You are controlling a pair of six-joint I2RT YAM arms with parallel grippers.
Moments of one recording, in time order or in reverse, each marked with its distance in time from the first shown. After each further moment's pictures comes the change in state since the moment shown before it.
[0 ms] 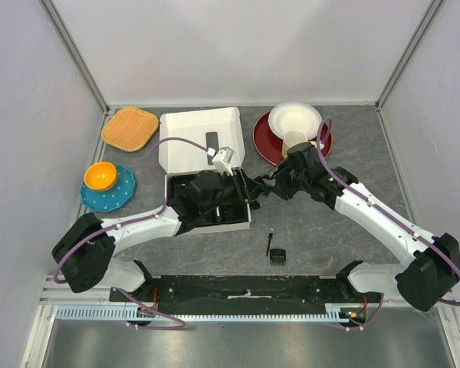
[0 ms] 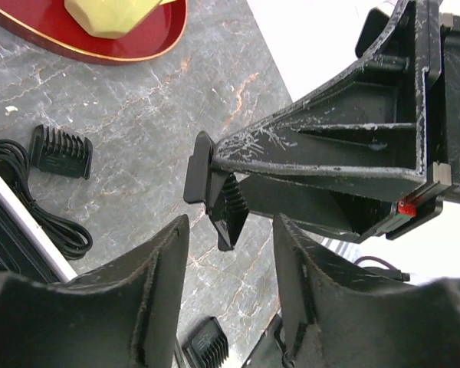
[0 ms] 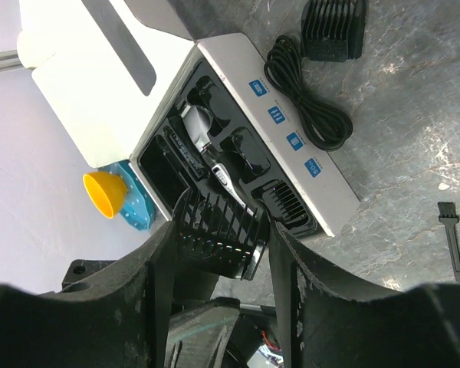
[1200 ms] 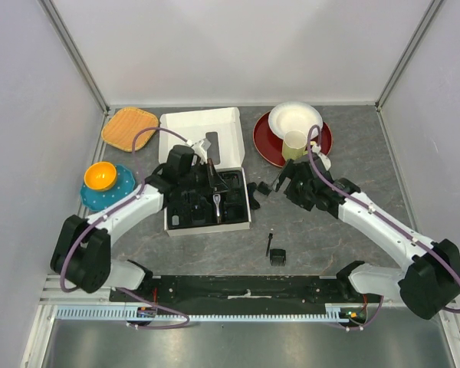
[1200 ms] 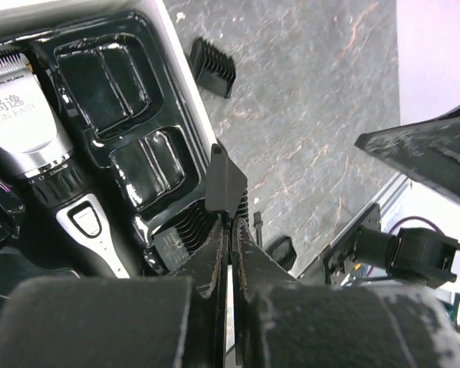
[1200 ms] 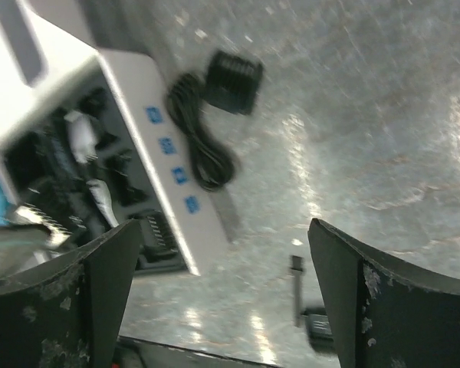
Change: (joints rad) left arm 0.342 -0.040 0.103 -0.526 0.324 0.130; right arm -0.053 -0.055 -0.124 0.052 0.071 -0.409
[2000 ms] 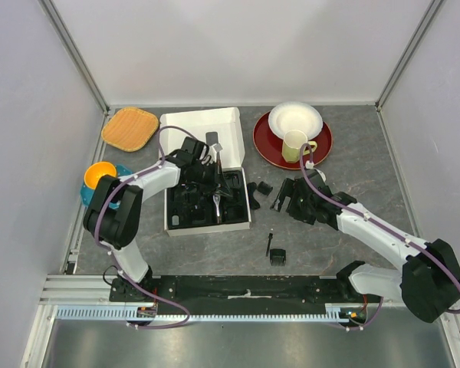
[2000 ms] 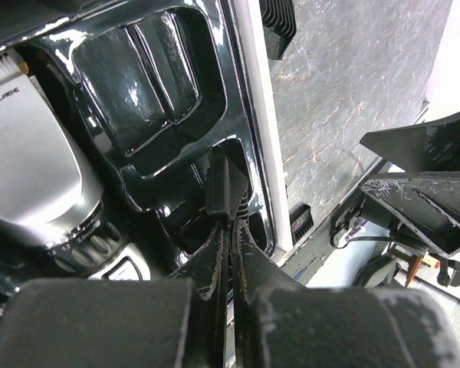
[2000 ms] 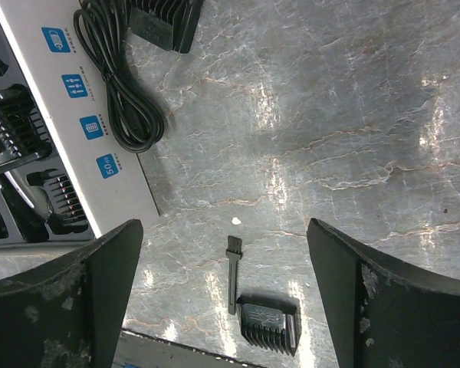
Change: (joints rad) left arm 0.090 0.397 0.255 -0.257 0.259 0.140; right arm -0.001 -0.026 -0.242 0.111 -0.105 -0.143
